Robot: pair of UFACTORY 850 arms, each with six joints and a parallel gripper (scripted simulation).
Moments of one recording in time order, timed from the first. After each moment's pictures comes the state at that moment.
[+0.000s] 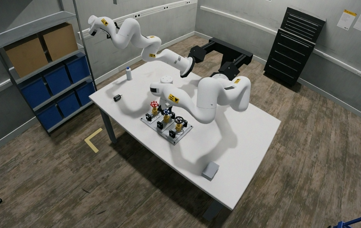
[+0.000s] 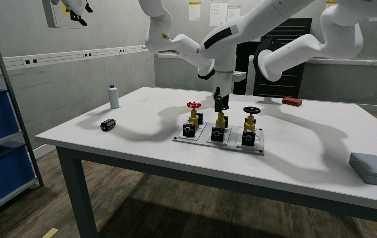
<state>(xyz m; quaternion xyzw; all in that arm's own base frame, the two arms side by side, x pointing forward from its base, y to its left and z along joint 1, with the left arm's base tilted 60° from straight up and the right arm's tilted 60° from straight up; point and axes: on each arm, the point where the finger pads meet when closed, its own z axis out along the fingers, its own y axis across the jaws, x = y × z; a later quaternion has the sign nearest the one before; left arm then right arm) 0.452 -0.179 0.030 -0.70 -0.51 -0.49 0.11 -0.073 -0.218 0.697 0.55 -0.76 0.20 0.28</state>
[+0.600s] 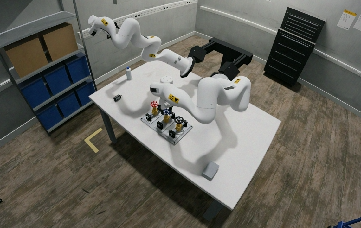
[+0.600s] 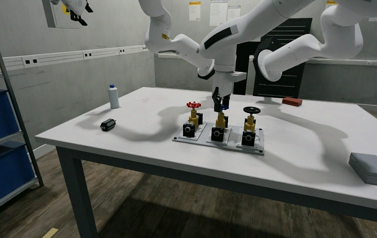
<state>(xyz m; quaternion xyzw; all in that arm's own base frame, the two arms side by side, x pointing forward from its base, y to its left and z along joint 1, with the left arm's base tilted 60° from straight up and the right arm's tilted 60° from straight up) 0.452 -0.179 0.030 -0.73 -0.47 -0.48 0.13 -0.073 -0.218 0.697 0.55 -0.76 0.20 0.28</state>
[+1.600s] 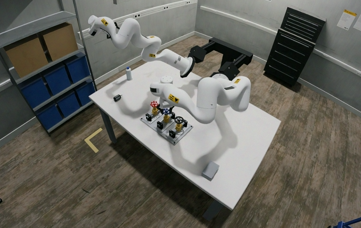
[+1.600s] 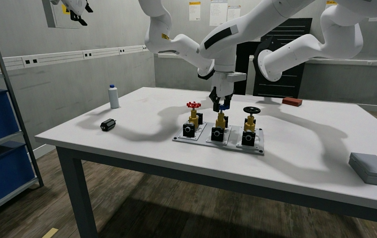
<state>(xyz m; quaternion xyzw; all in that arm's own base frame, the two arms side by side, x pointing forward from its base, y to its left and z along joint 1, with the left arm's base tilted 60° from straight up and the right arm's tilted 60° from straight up) 0.452 -0.179 0.030 -0.77 -0.39 -0.47 0.18 -0.073 -0.218 0.697 0.55 -0.76 0.20 0.28</state>
